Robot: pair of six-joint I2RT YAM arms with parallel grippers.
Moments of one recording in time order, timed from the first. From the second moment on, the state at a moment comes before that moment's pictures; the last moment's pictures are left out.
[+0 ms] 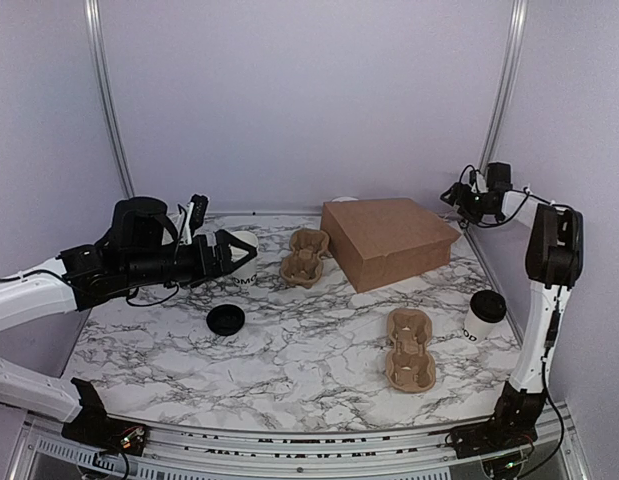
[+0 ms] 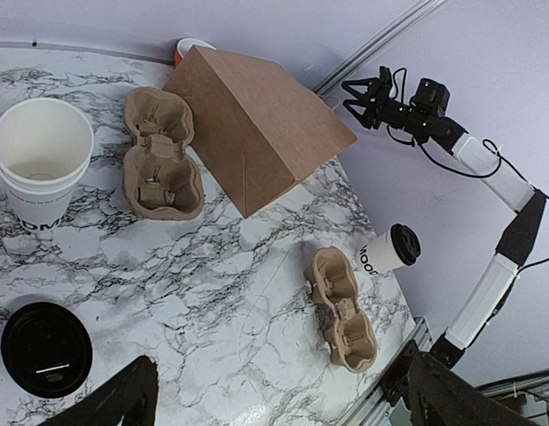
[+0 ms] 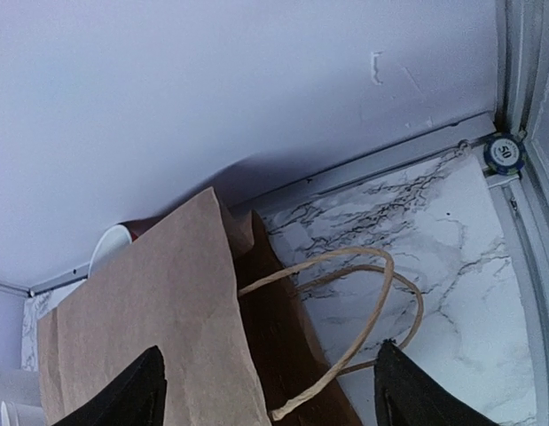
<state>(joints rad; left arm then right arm) -0.79 1.13 0.91 -0.18 0.11 -0.74 -0.17 2.19 1.84 -0.27 -0.46 0.39</state>
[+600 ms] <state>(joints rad) -0.79 1.08 0.90 -0.19 0.08 -0.78 -0.18 2.32 1.92 -0.24 -0.53 0.58</state>
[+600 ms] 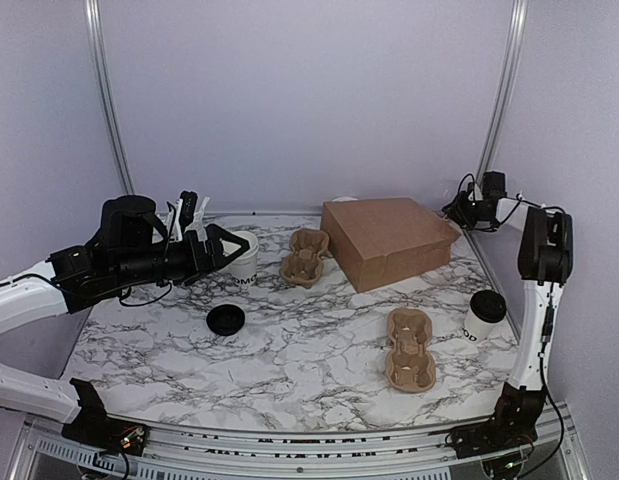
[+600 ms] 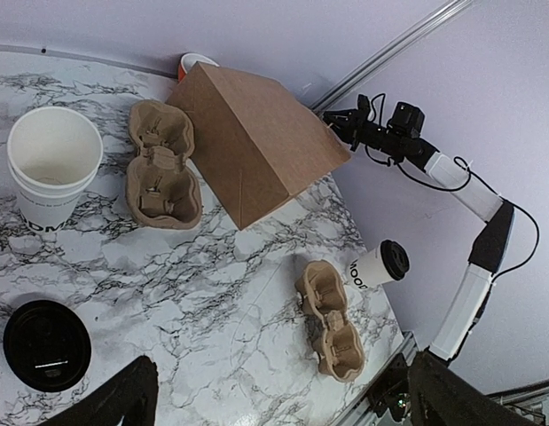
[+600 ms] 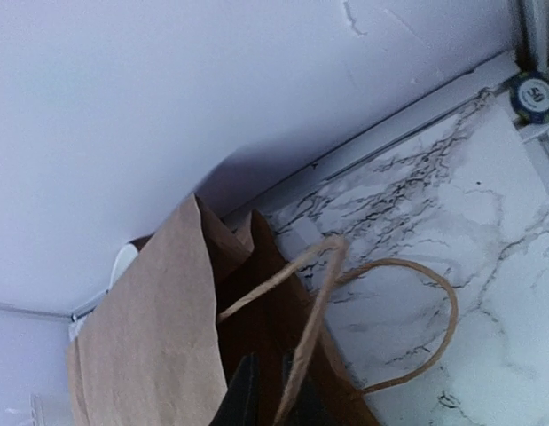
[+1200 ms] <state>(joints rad) -0.79 1.11 0.90 -0.18 0.08 -0.78 0.04 1.76 1.59 0.03 -0.31 0.63</state>
